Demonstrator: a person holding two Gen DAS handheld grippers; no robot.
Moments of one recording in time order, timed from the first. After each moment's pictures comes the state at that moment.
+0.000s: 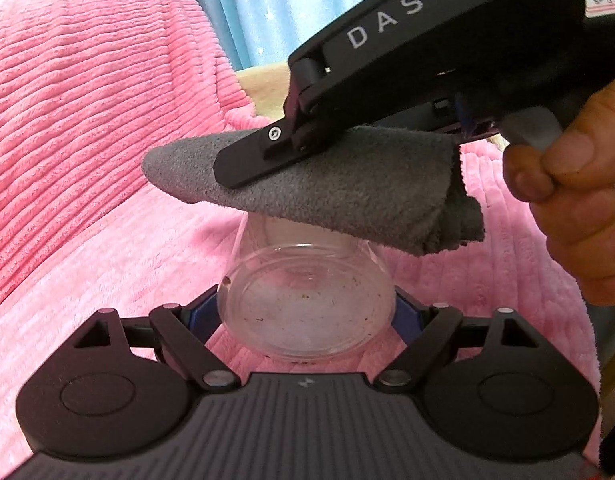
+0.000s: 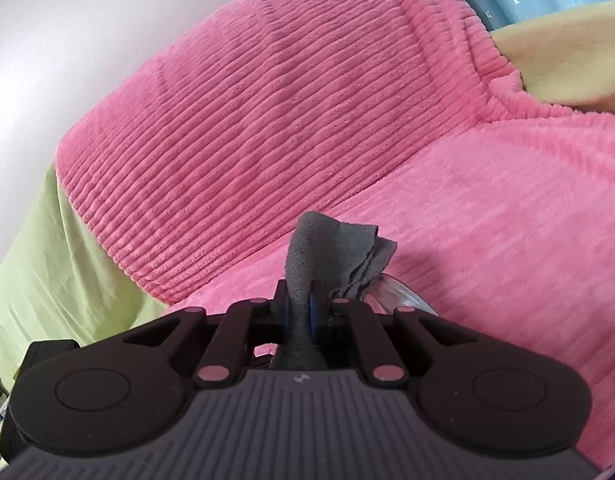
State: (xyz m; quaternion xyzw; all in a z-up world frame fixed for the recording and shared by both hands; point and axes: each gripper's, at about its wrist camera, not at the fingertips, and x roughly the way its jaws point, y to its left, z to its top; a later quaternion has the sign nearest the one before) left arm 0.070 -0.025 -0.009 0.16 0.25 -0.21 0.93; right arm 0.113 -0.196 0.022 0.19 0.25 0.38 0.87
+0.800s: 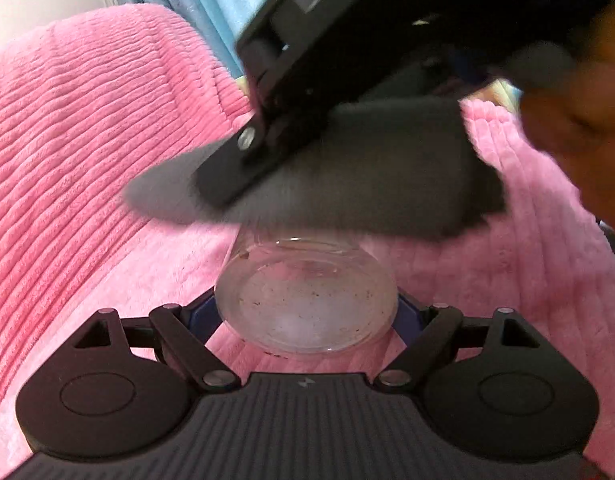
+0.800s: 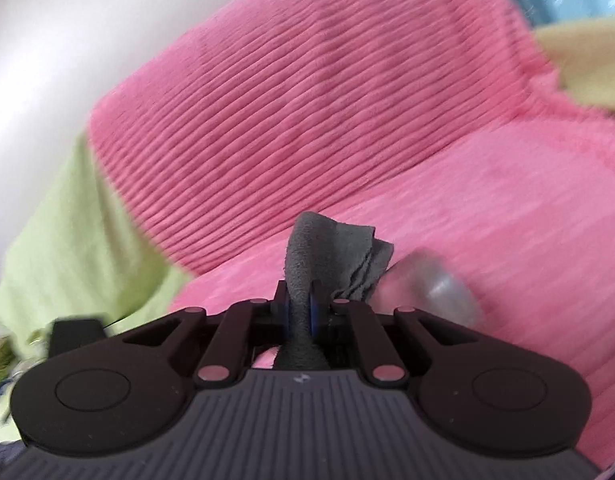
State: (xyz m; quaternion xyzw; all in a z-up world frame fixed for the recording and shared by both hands) left arm 0.067 -0.038 -0.018 0.25 0.23 -0.17 0.92; right arm 0.109 -0.196 0.027 0.16 0.25 0.40 0.87
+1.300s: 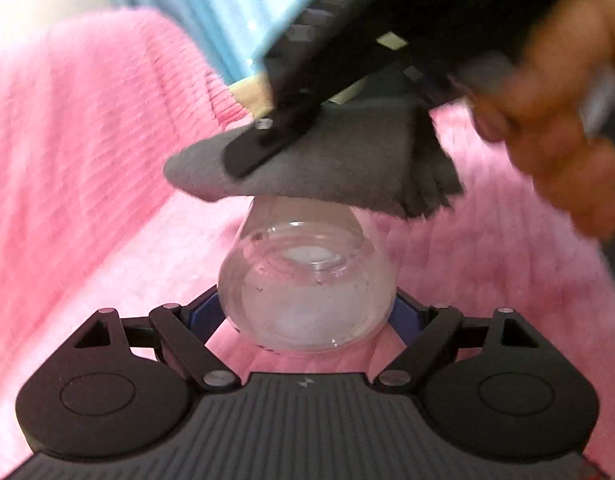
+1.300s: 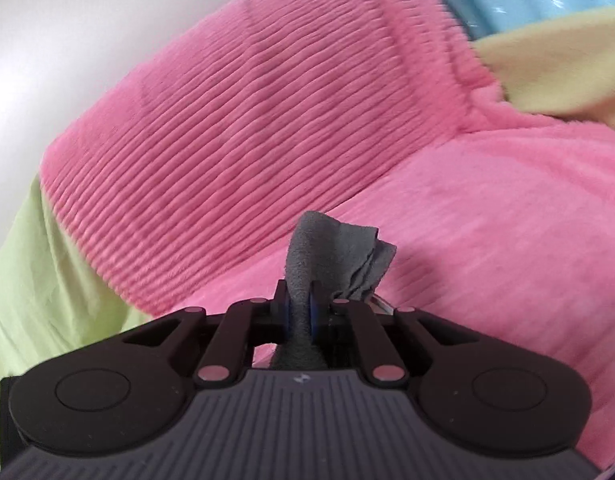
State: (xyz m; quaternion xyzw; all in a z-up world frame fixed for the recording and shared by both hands) left arm 0.072 -0.026 -0.014 0.20 0.24 -0.20 0.93; right arm 0.123 -0.210 0.025 0.19 0.24 0.35 0.88
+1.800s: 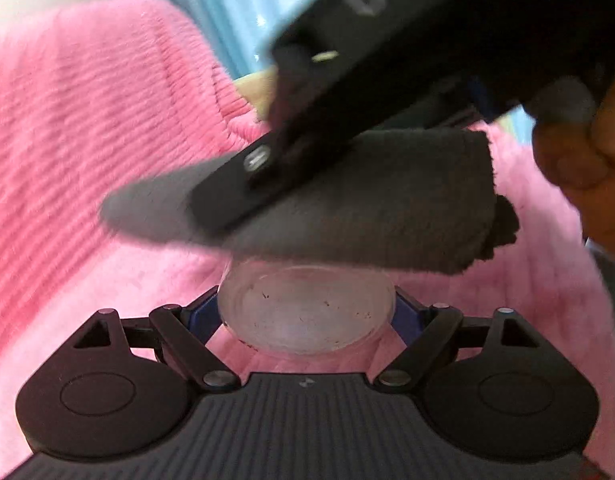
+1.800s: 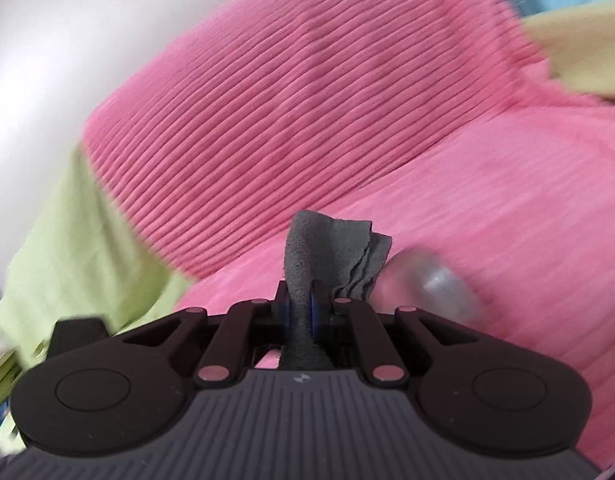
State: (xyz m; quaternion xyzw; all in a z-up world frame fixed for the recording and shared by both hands) left arm 0.071 -0.027 -0.007 0.22 0.23 -0.19 0.93; right arm 0.100 -0.188 0.031 0.15 0.26 0.43 0.85
